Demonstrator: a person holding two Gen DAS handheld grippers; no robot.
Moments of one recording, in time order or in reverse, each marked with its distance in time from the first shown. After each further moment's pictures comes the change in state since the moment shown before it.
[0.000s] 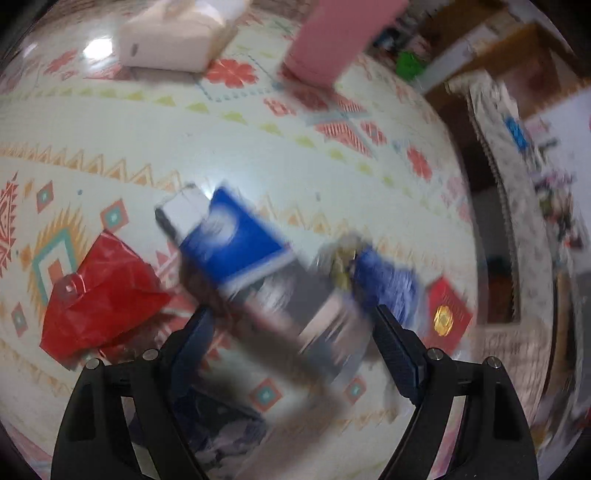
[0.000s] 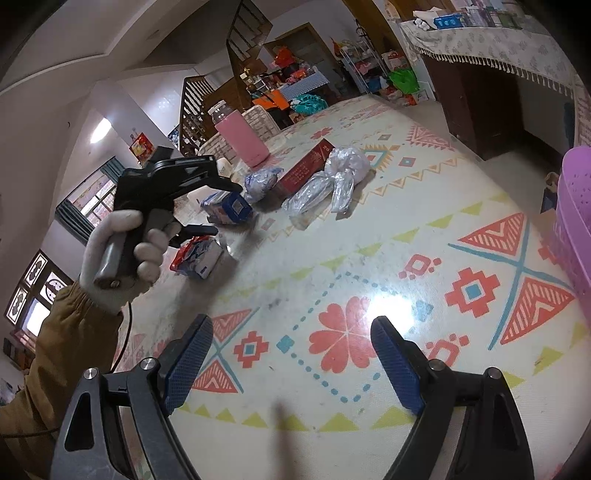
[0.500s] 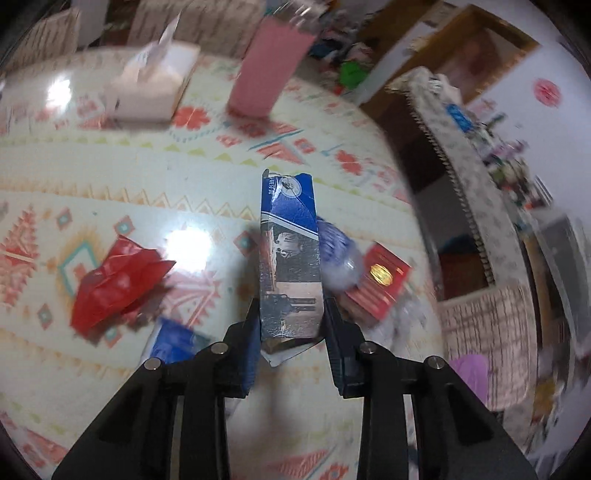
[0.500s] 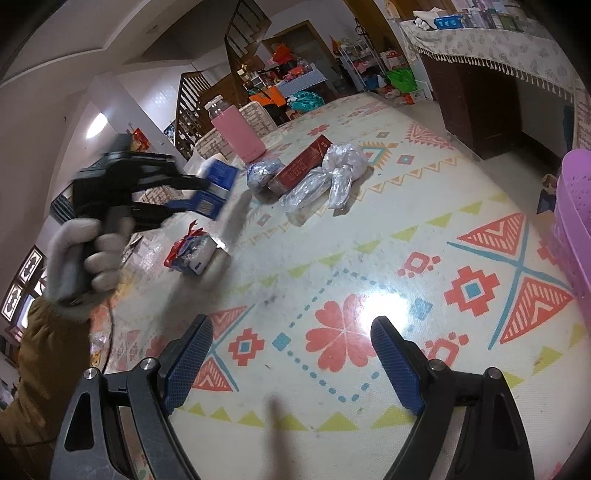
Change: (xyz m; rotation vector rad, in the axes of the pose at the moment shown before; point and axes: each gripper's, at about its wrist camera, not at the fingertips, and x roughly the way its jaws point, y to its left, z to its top) left arm -0.075 -0.011 -0.045 0.230 -0.102 -0.114; right arm 0.004 0.001 0.001 -0.011 0.018 -0.032
